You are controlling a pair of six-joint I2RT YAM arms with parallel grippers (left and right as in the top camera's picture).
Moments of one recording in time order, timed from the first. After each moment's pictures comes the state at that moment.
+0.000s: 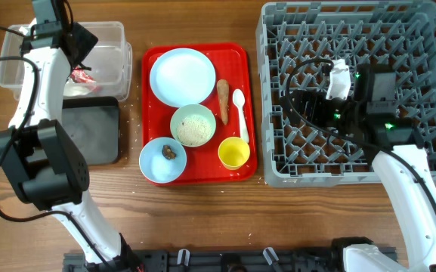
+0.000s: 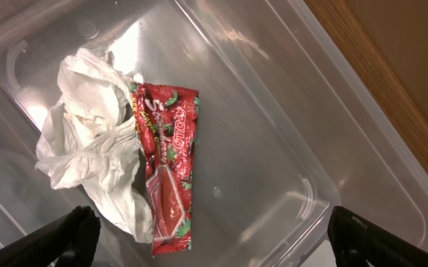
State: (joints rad) left arm 0.19 2.05 1.73 -0.68 -0.19 -0.71; right arm 0.05 1.28 1.00 -0.58 -0.49 0.20
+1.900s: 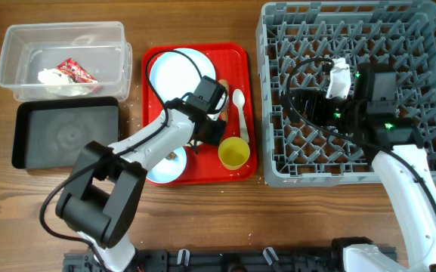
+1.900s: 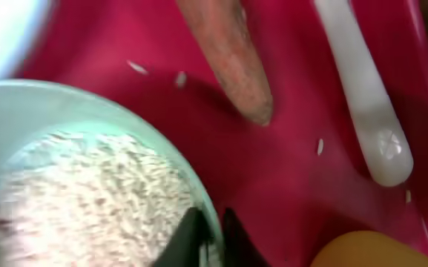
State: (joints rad) left arm -0.55 1.85 1.14 -0.54 0.06 -0.16; right arm 0.05 1.28 1.00 -0.57 -0.49 0.21
